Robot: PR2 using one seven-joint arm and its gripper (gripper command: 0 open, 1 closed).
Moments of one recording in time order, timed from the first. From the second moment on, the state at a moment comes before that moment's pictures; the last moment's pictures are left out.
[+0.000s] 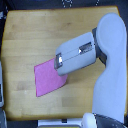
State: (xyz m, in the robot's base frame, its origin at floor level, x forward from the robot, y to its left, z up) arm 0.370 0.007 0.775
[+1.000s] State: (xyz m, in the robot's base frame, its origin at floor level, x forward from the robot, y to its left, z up) arm 0.306 0.136 0.799
